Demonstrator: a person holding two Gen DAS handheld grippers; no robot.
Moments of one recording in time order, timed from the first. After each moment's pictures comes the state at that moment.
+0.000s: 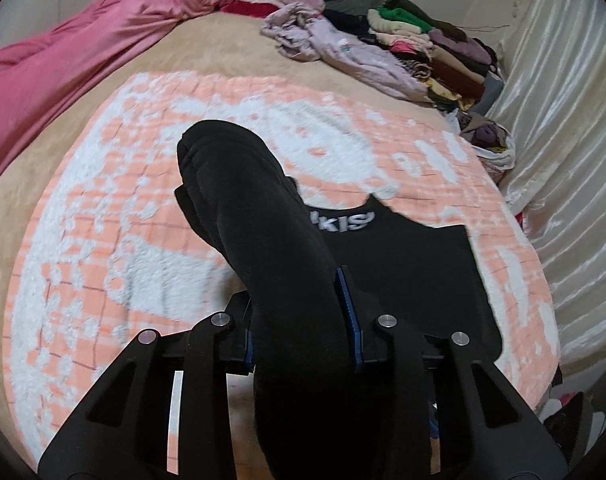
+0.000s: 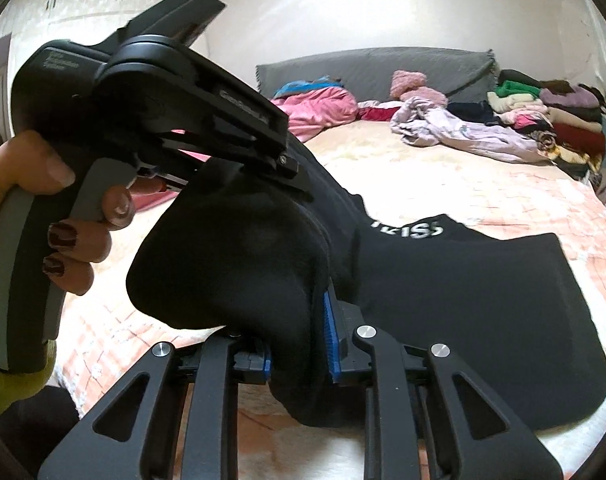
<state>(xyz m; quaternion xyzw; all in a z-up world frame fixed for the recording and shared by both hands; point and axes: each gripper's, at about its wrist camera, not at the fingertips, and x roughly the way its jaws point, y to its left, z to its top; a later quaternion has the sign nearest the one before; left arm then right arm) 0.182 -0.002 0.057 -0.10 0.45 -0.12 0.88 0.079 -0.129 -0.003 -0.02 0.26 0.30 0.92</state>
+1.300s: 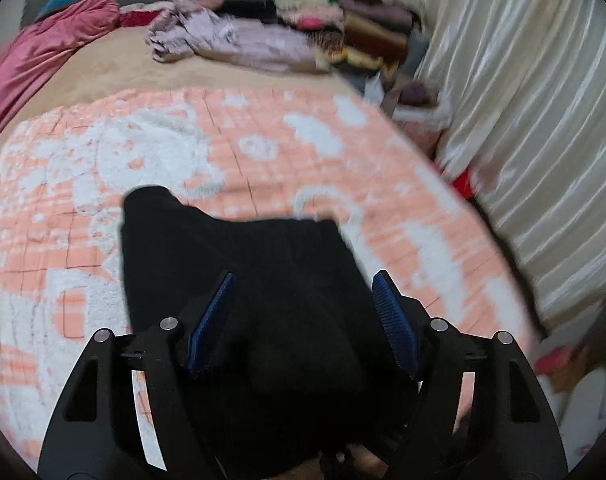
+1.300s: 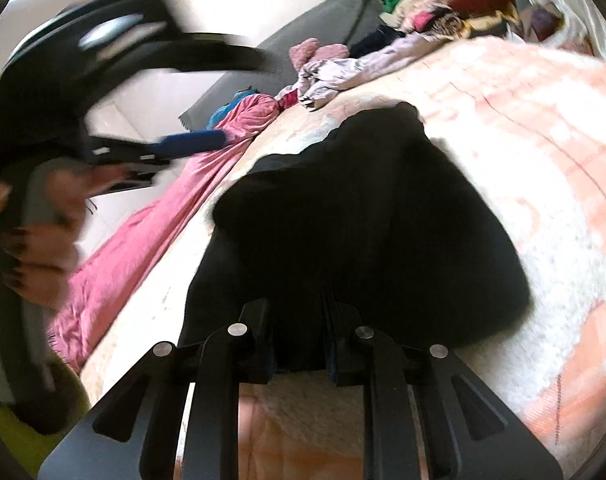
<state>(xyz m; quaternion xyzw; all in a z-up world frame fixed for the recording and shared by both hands) 0.186 -0.177 0.069 -0.06 0.43 -0.23 0.87 0.068 -0.297 -0.055 0.24 0.33 0.23 0.88</state>
